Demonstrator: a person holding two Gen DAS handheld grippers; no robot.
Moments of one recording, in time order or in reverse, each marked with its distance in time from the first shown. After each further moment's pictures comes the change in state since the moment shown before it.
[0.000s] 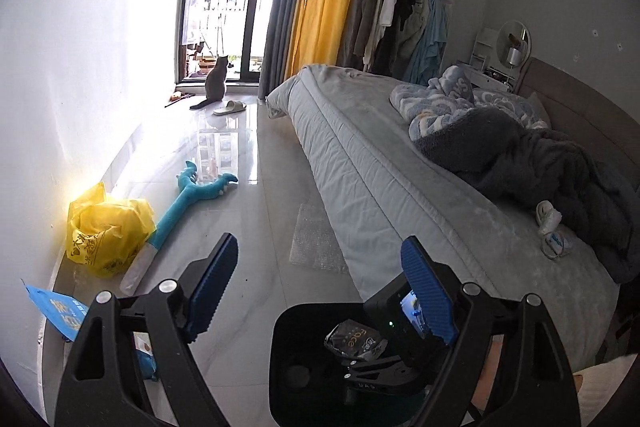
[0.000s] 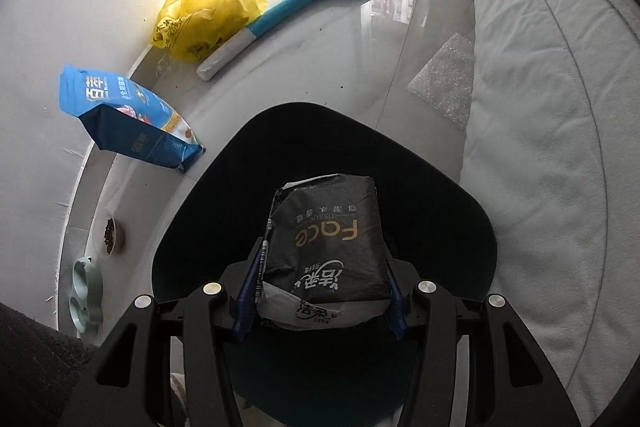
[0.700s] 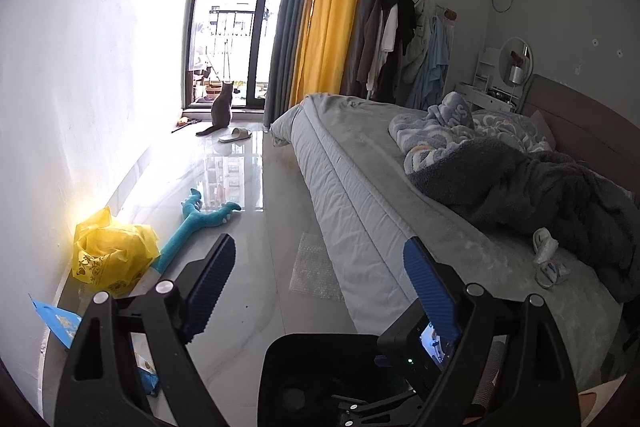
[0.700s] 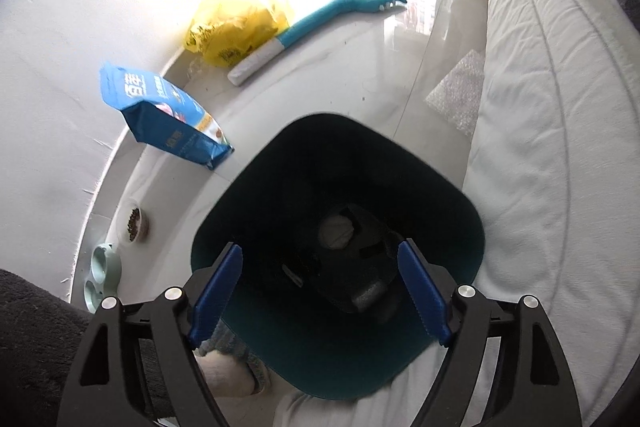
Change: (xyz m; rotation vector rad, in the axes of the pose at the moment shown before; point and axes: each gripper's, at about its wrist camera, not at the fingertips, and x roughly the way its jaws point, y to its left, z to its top) left arm -0.016 -0.026 0.022 0.001 -0.099 0.027; right arm -0.059 -0.001 -0.012 -0.042 -0.093 0.084
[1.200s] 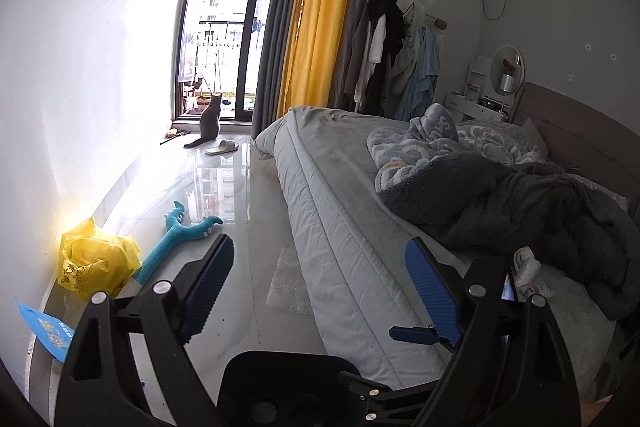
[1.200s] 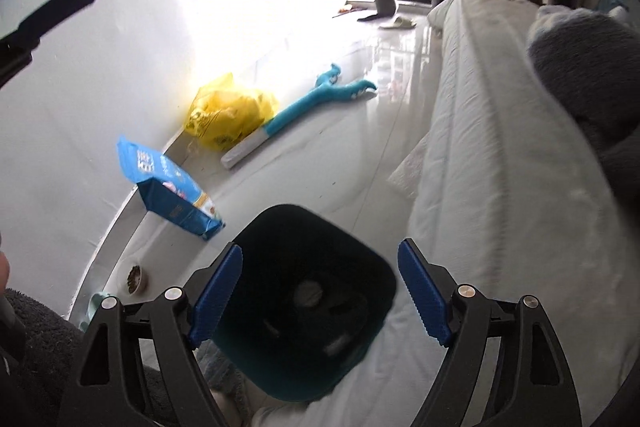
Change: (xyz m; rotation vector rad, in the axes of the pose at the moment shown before) left arm 0.010 -0.057 0.014 0.002 -0.038 -0.024; right arm -0.102 -0.046 -0.005 0.017 -0.300 -0.054
